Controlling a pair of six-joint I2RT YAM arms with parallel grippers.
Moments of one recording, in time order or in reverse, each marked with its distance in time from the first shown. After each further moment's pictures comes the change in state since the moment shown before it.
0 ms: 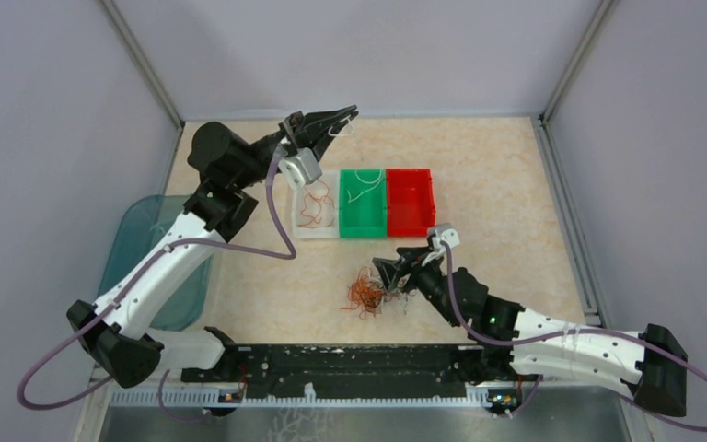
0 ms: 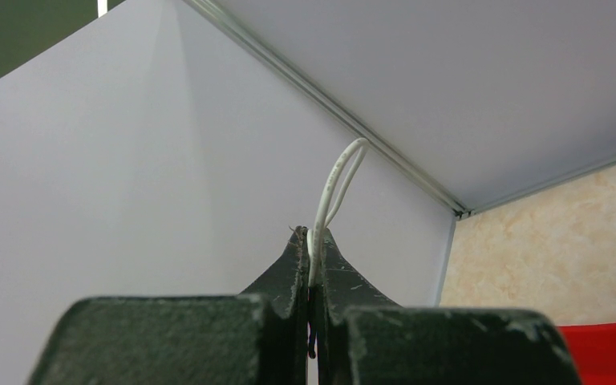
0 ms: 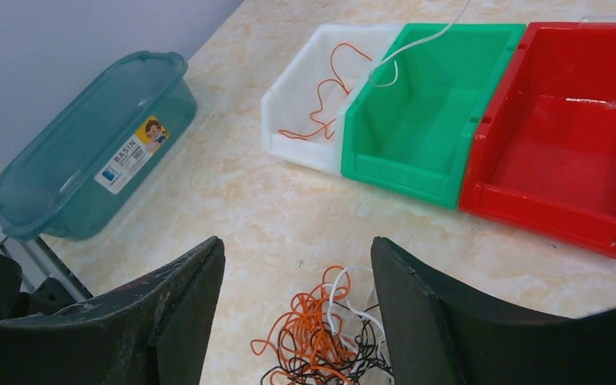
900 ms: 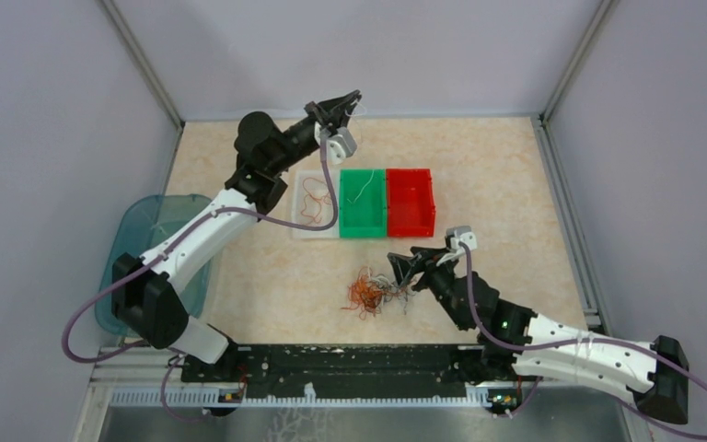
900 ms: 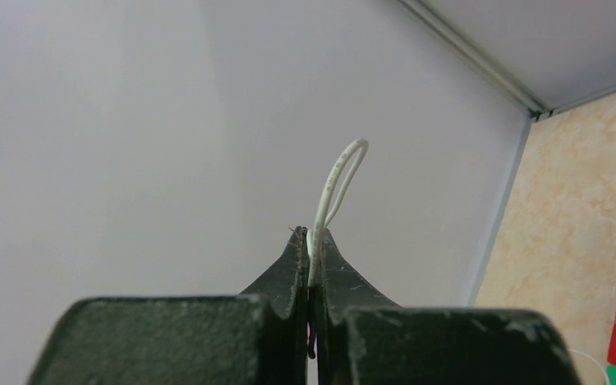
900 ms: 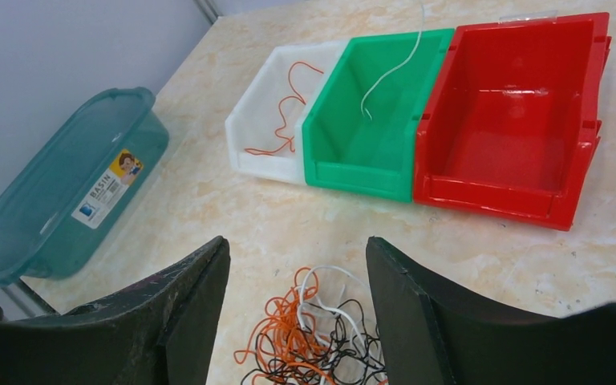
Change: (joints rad) left arm 0.064 0.234 -0.026 0.176 -0.153 0.141; right arm 0.000 -0.126 -0.019 -0.106 0.118 0.050
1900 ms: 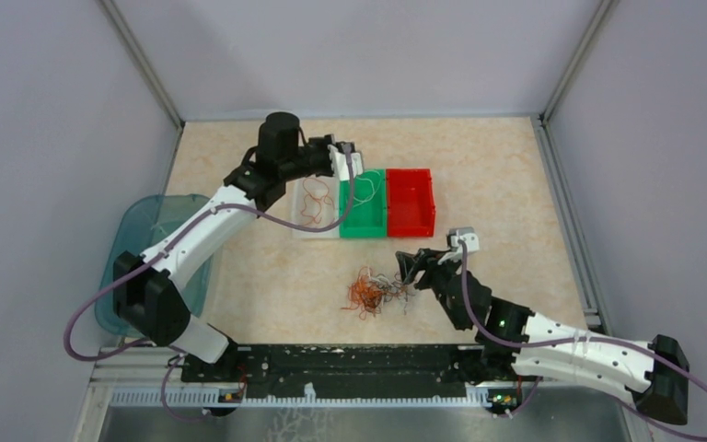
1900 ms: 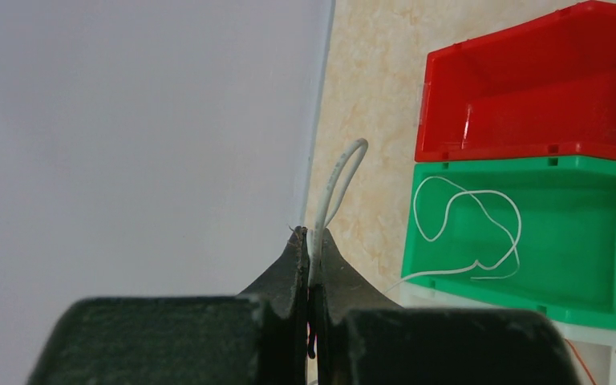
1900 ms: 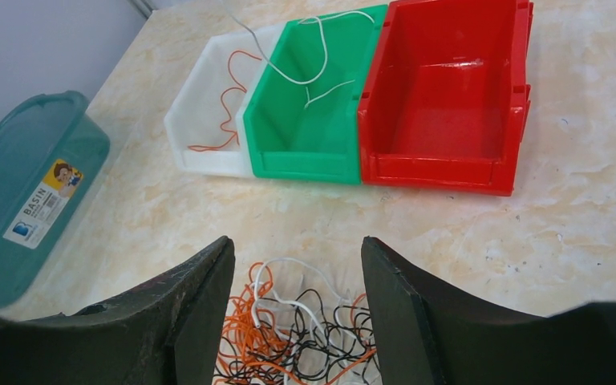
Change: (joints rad) left arm 0.013 0.023 0.026 -0.636 -0.060 0.184; right arm -0.019 0.026 0.000 -0.085 0.106 0.064
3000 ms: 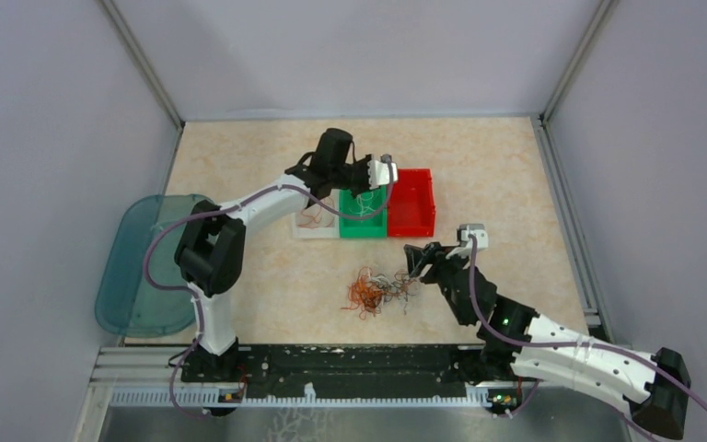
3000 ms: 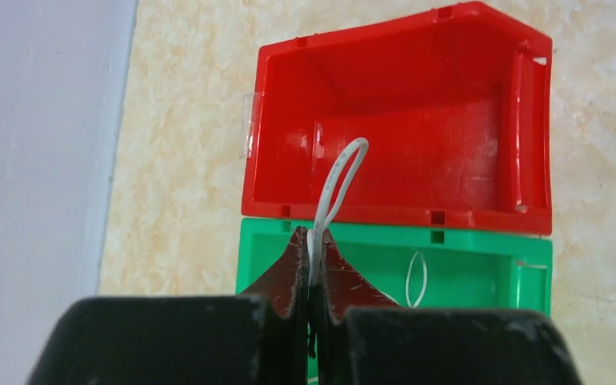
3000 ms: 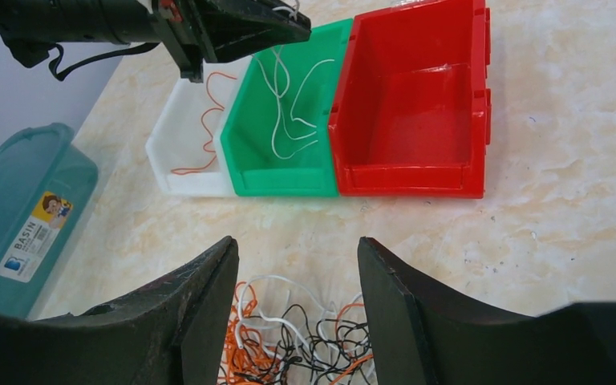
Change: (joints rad) left arm -0.065 0.402 0.096 0.041 0.091 -0.173; right arm -0.095 -0.030 0.000 -0.028 -0.033 0.041
